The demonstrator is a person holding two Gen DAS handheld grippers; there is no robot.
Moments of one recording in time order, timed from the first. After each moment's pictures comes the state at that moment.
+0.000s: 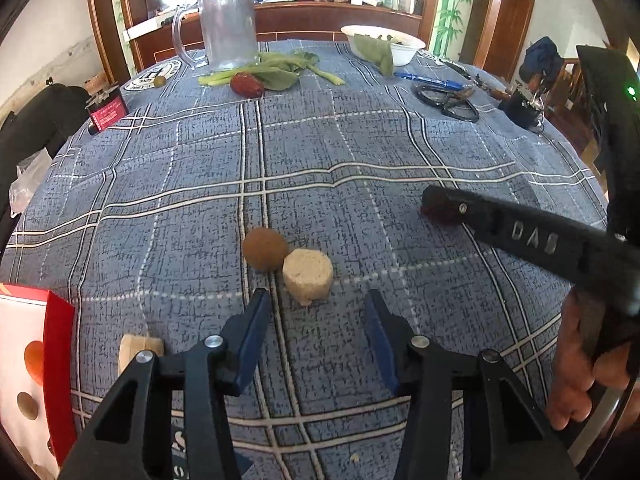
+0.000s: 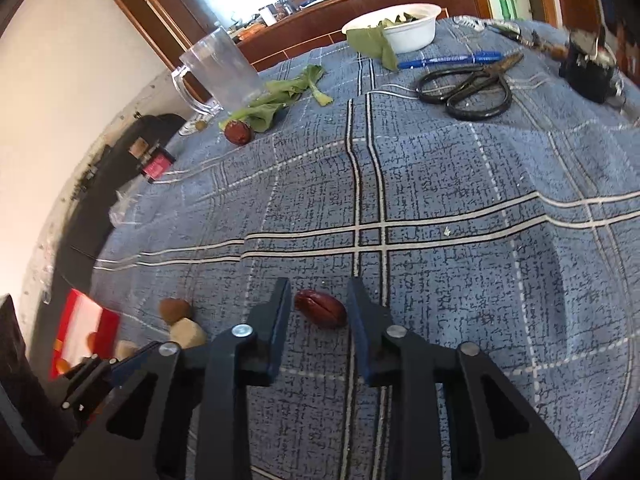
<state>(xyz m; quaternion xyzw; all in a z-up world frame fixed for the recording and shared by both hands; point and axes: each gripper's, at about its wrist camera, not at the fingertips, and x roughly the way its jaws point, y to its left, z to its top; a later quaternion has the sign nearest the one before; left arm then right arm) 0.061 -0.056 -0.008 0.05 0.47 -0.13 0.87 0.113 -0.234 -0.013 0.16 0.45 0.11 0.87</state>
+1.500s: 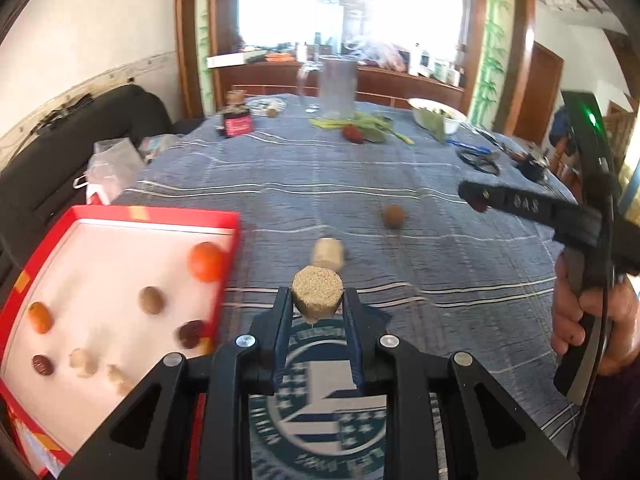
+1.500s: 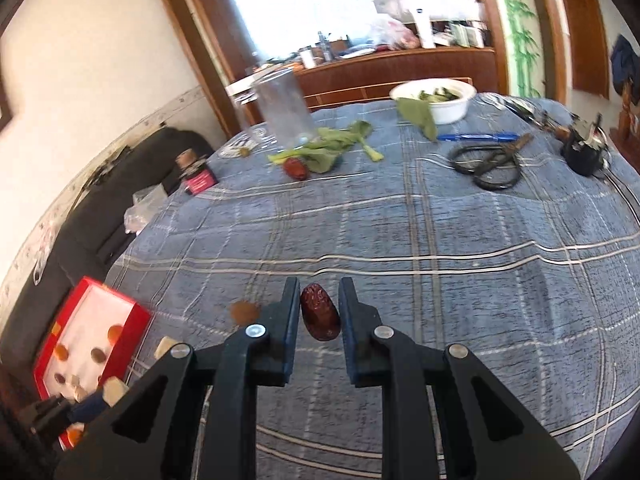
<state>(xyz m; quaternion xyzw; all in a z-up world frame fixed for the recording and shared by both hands) -0.049 0.059 0.038 0.00 0.37 -0.05 0.93 0.060 -0.177 0.034 0.10 0.36 0.13 0.92</state>
